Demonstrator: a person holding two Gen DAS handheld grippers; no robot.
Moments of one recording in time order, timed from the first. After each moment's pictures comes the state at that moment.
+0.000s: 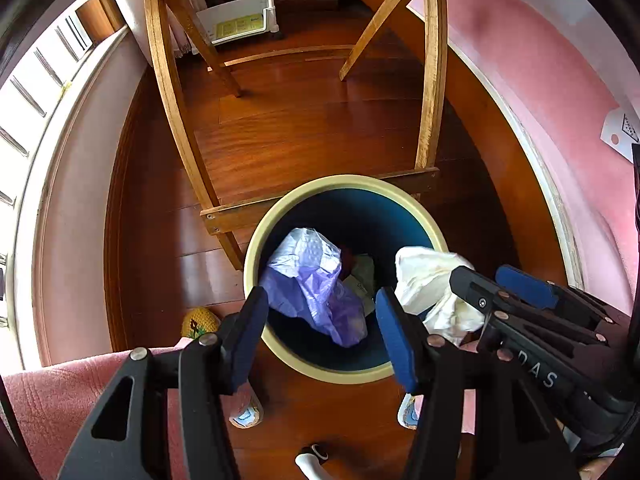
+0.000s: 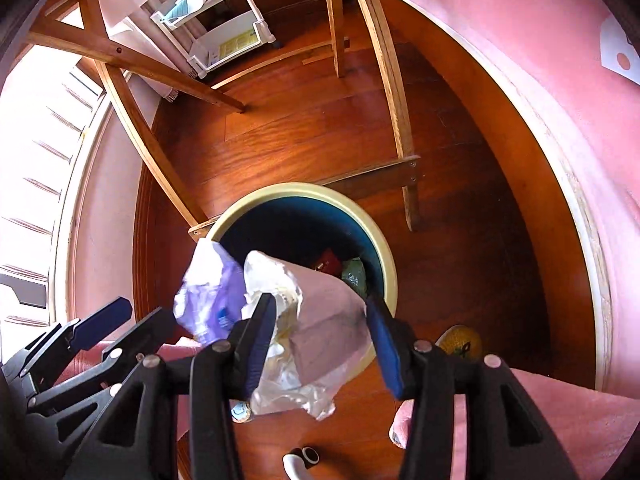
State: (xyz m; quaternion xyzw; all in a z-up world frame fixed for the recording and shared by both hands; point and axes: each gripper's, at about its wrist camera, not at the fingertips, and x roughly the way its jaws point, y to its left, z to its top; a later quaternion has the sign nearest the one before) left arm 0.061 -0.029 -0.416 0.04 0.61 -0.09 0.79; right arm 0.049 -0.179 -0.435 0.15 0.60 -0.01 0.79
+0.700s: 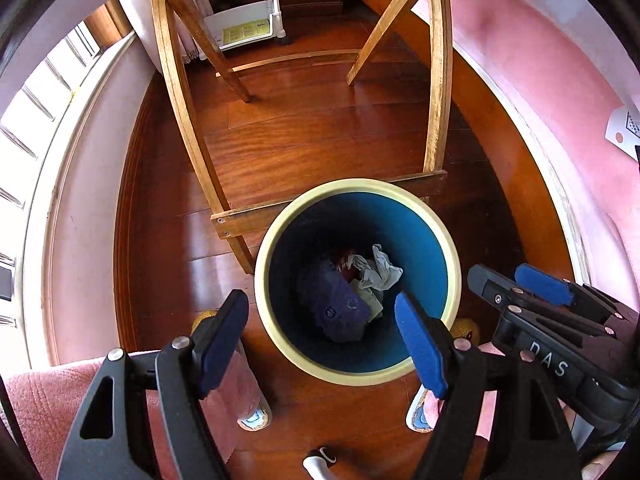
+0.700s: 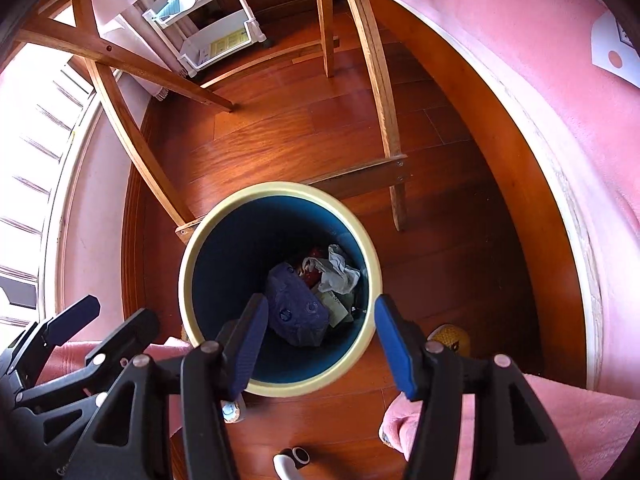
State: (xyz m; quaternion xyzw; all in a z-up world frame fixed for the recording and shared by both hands) left arm 0.056 -0.029 -0.412 0.06 0.60 -0.09 0.80; right arm 0.048 -0.185 -0.434 0.14 0.60 -0.03 0.79
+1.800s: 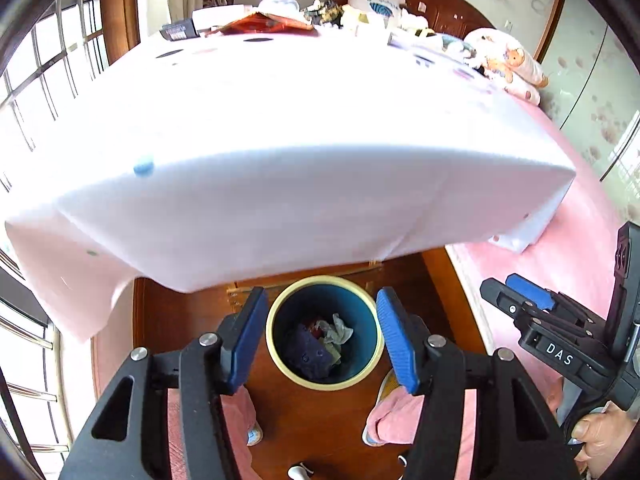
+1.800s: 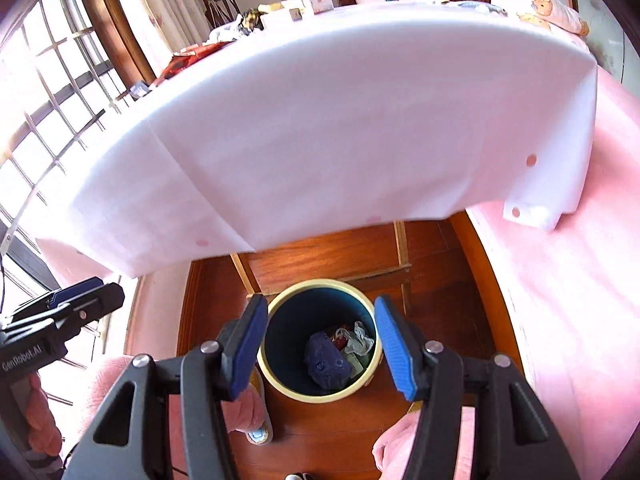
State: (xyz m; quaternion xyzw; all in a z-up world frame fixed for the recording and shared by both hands) left arm 0.018 0.029 -0.177 -0.02 0.47 -0.14 0.87; right arm -0.008 -0.205 -0.227 0.13 0.43 0.04 0.89
